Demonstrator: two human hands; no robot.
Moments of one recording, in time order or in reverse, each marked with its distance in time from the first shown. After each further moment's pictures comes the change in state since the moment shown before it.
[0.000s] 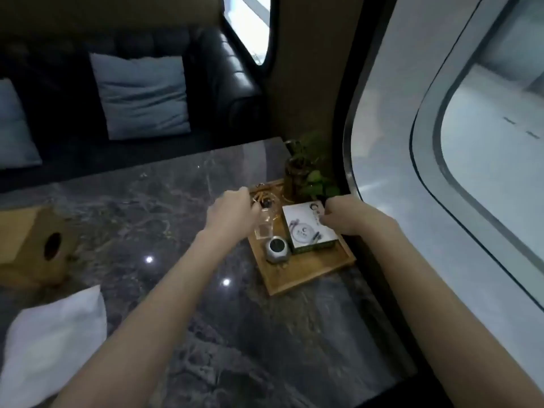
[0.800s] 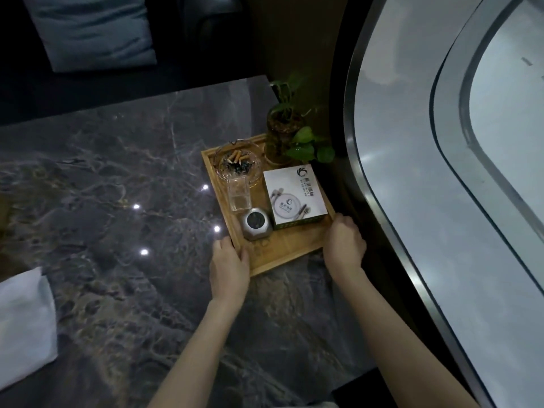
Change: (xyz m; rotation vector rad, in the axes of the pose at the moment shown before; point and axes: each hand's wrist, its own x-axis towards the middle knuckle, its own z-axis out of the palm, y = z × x) left_hand -0.049 -0.015 0.153 -0.406 0.018 -0.418; right_hand 0.024 0.049 0.131 0.144 0.299 0.368
